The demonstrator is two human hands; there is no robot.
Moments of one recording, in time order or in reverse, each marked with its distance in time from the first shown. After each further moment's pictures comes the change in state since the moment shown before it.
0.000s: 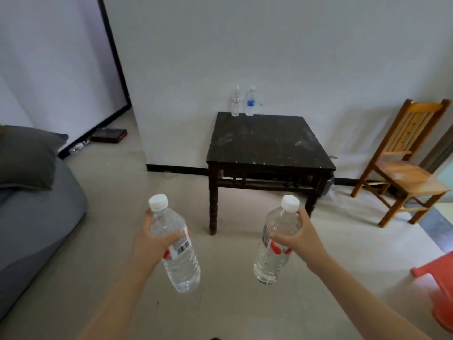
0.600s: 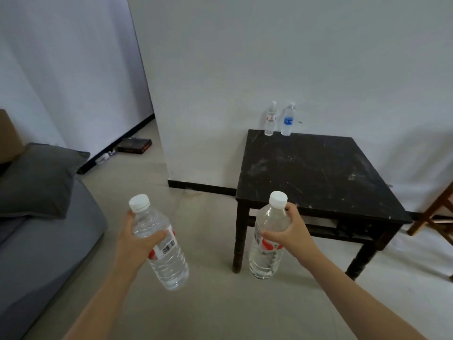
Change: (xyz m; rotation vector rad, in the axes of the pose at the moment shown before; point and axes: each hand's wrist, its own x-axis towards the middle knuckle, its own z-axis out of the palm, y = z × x) left_hand 0.252 0.025 -0.039 0.037 0.228 0.077; right_hand 0.265 -0.067 0.115 -0.020 -0.146 -0.095
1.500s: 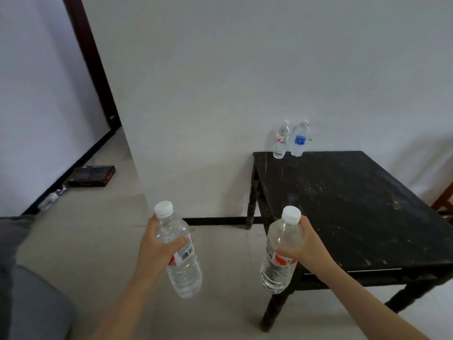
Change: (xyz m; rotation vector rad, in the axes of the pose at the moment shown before) left_hand 0.416 -0.036 0.008 -0.037 -0.321 0.045; right_hand 0.294 -0.063 0.177 -0.190 0.189 0.176
